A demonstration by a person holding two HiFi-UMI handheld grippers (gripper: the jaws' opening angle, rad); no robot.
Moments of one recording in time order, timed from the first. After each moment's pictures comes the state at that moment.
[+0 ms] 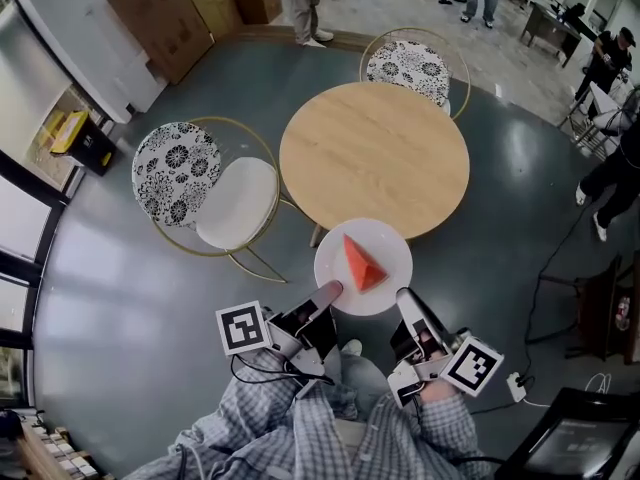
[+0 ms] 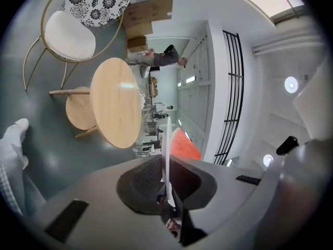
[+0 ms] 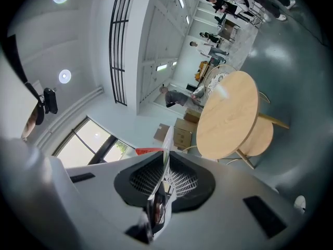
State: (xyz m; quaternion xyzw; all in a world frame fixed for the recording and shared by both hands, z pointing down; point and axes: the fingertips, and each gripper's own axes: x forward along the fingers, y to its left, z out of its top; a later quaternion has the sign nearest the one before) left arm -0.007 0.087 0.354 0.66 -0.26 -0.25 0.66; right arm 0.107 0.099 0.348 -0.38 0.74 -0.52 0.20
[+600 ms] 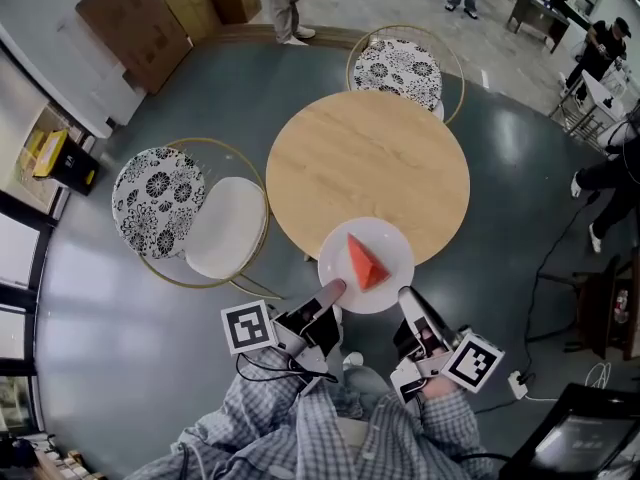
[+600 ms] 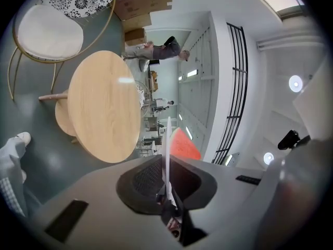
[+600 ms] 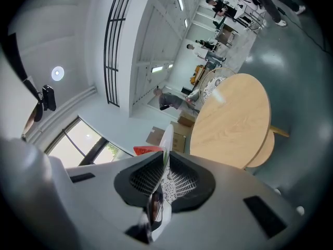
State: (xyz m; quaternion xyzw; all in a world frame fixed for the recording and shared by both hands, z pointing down) left arm -0.008 -0.016 0.369 0.67 -0.23 -0.22 0.67; right arm 0.103 0.004 0.366 -0.41 0.72 -0.52 0.20
